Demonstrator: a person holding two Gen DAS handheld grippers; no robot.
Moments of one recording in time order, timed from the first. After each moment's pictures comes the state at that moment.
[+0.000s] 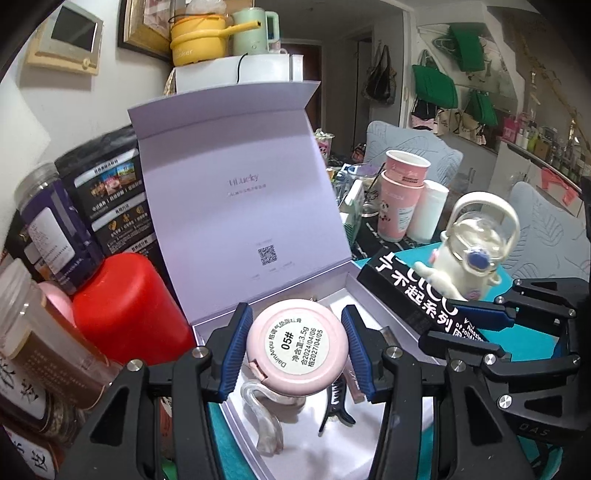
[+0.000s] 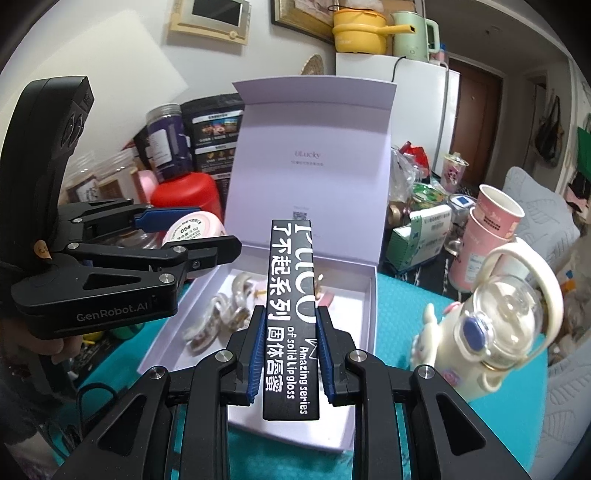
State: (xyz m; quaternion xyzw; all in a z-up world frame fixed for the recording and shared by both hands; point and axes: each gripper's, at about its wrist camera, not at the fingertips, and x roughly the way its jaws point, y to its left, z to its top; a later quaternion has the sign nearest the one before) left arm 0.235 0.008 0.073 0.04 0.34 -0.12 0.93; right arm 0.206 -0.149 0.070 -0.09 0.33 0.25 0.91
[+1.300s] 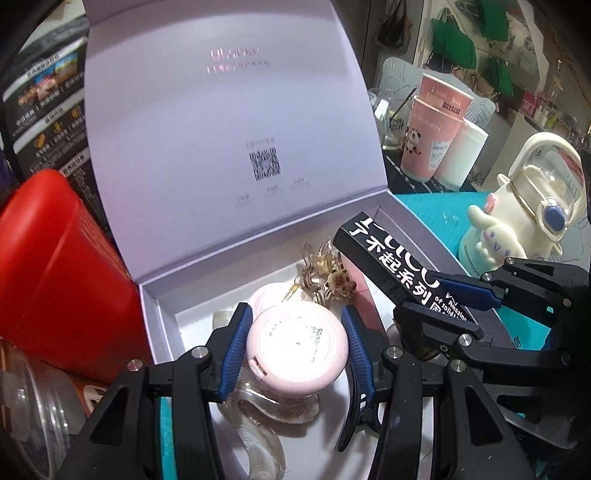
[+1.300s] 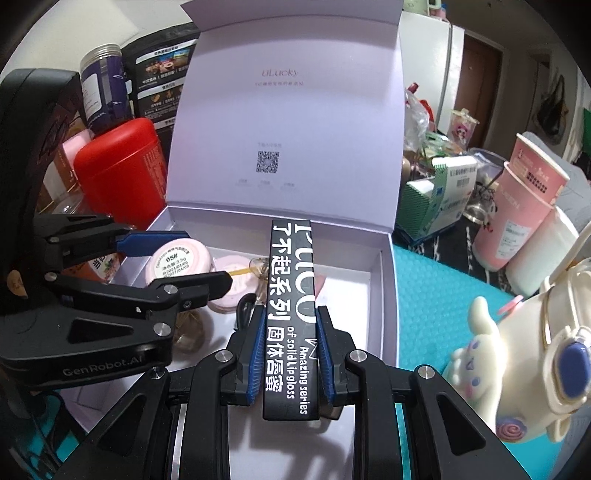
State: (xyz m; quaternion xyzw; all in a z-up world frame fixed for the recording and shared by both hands) left arm 0.301 0.002 -0.011 0.02 0.45 -0.12 0.88; right arm 0.282 -0.127 -0.003 -0.10 0.40 0.23 0.88
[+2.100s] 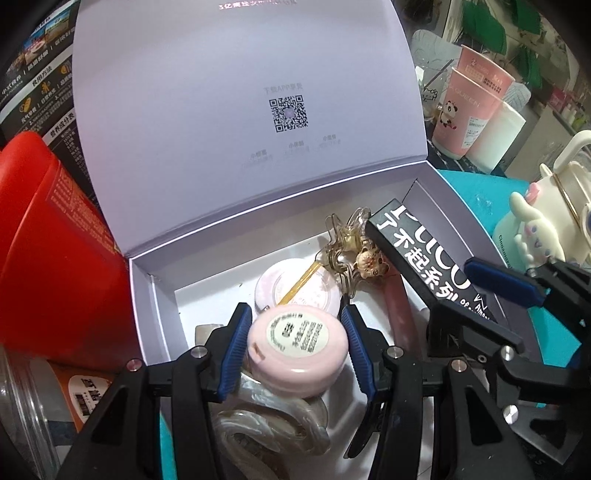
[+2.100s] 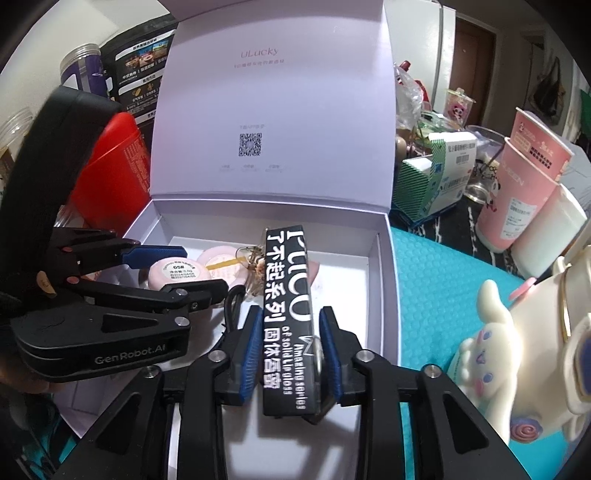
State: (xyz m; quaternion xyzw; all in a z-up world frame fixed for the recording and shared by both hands) left arm 0.327 -0.013 -0.036 0.03 0.52 -0.08 0.85; right arm 0.288 -0.132 -0.012 -0.09 0.42 0.21 0.88
